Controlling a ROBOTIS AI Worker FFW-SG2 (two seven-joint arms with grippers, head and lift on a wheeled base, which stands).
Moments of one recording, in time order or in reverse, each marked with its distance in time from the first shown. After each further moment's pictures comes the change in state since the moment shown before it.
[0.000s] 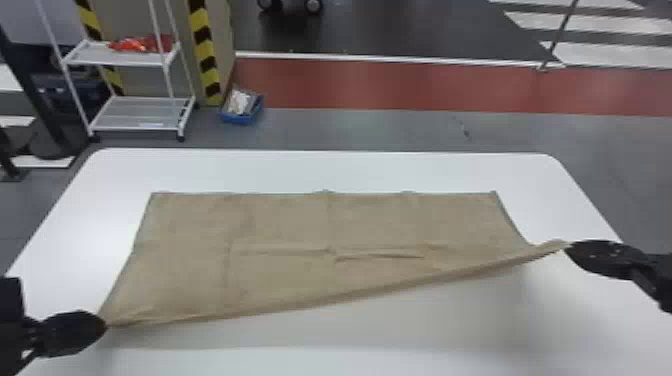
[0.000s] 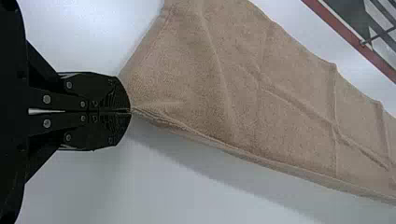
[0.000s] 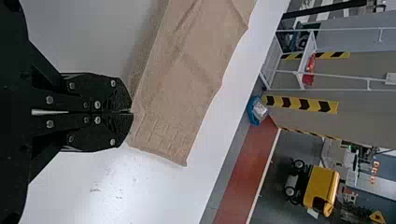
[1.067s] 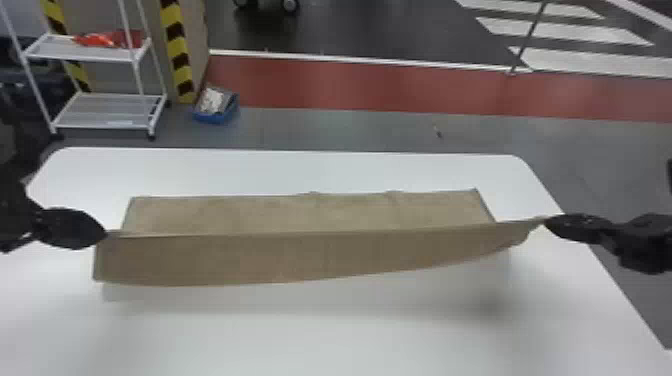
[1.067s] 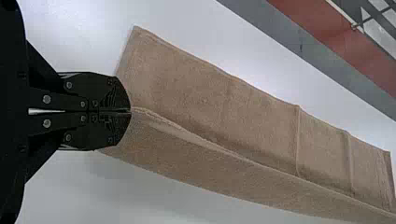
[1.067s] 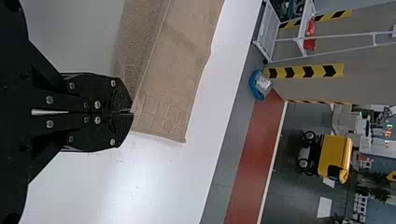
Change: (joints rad) left arm -0.595 0.019 -0.269 0.251 -0.137 0.168 -0.249; right arm -0.222 -0.050 0.034 0.192 0.059 0.134 -0.012
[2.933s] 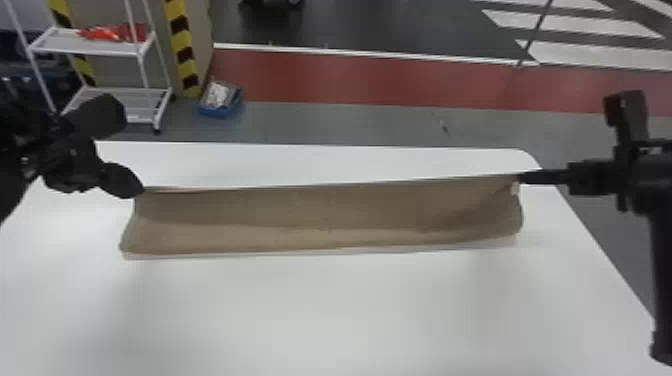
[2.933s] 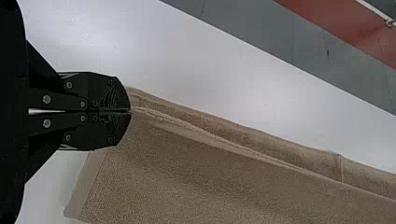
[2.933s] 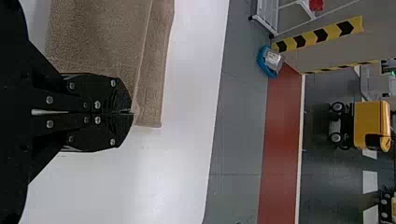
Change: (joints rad) left arm -0.437 -0.055 -0.315 0.590 -0.066 -0.138 0.203; right arm -0.510 0.047 0.164 0.534 0.203 0.086 -0.057
